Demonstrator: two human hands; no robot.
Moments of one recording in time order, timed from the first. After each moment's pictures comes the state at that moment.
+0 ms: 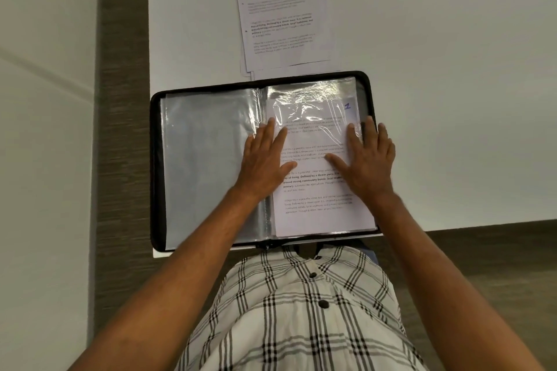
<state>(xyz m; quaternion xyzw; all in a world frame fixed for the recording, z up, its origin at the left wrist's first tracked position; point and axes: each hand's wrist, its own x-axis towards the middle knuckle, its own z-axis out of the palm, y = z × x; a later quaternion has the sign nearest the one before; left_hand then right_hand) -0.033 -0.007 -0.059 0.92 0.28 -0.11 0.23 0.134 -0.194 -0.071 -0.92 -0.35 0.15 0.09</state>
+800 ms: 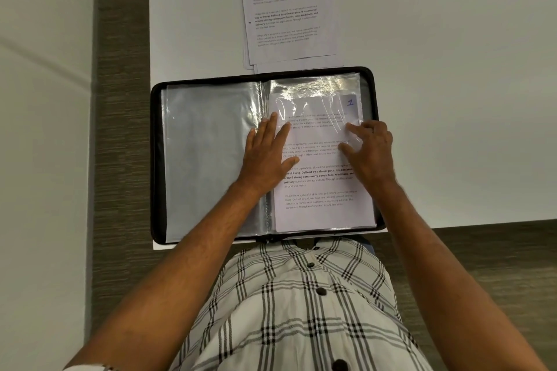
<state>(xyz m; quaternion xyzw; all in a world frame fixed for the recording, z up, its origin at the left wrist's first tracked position) -0.034 -0.006 -0.066 0.93 0.28 -0.09 0.23 0.142 -0.180 -0.049 -0.90 -0.26 0.21 0.27</state>
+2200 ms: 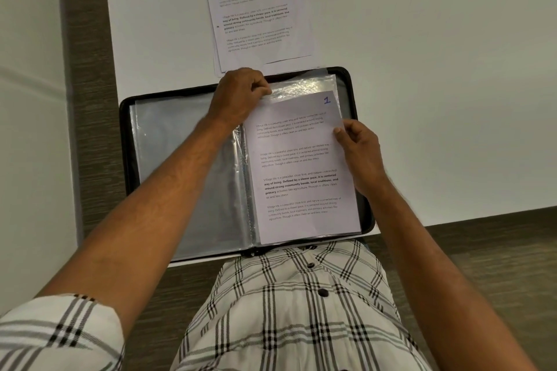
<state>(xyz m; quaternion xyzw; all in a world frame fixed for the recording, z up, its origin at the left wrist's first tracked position) 0.071 0.097 -0.026 0.89 0.28 0.06 0.35 0.155 -0.177 -0.023 -0.77 -0.09 0.35 0.53</state>
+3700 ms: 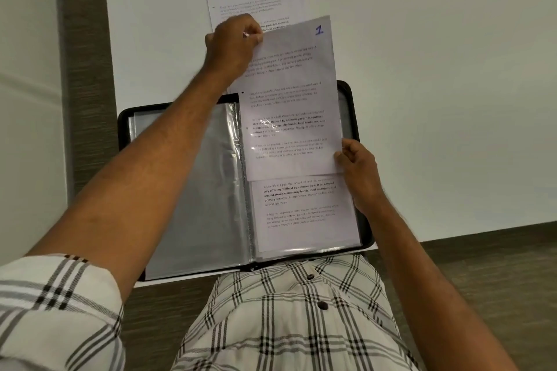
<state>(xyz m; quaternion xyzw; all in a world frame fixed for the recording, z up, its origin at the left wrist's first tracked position) 0.143 0.165 0.005 0.87 0.35 0.09 0.34 0.156 -0.178 -0.040 -0.78 -0.05 0.37 0.51</state>
